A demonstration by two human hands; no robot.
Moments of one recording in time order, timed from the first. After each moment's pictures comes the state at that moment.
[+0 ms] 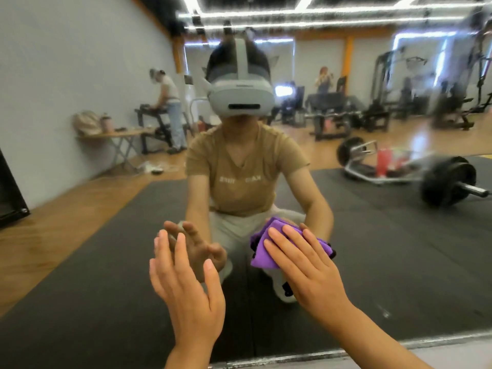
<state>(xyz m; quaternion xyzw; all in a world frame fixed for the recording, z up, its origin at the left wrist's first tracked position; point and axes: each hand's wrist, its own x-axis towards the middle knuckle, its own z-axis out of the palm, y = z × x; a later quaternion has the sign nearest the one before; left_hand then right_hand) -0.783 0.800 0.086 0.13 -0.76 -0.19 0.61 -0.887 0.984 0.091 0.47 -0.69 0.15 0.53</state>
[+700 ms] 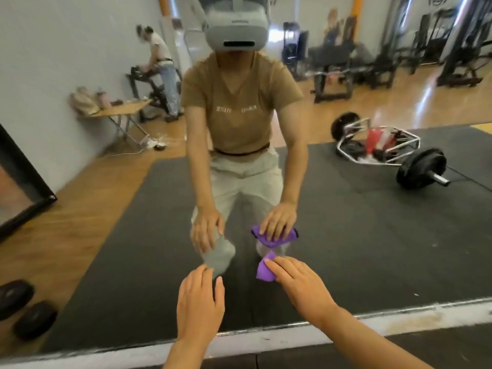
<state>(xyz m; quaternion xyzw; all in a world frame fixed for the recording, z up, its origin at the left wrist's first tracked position) -0.699 0.822 0.323 0.17 -0.94 -0.07 0.27 -0.819 1.045 0.324 0.45 -0.86 0.17 0.17</state>
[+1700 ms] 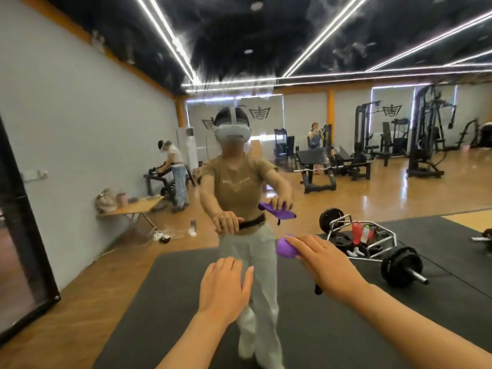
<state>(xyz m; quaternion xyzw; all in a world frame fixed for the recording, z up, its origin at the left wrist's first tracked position) -0.711 0.913 0.744 0.01 -0.92 0.03 0.40 -0.822 1.150 0.756 0.45 -0.78 0.15 0.42</state>
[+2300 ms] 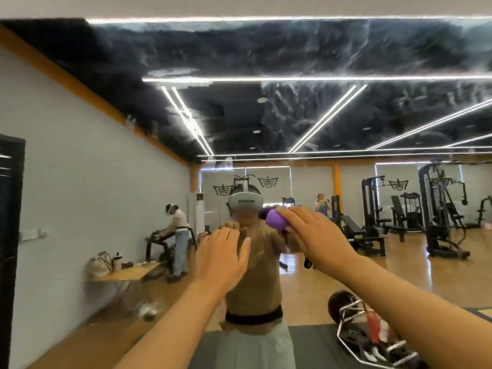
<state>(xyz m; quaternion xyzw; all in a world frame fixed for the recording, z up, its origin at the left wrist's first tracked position) -0.810 1.019 0.957 0.01 -0.86 -0.02 0.51 -0.898 1.227 0.981 0.44 -0.73 0.15 0.50</state>
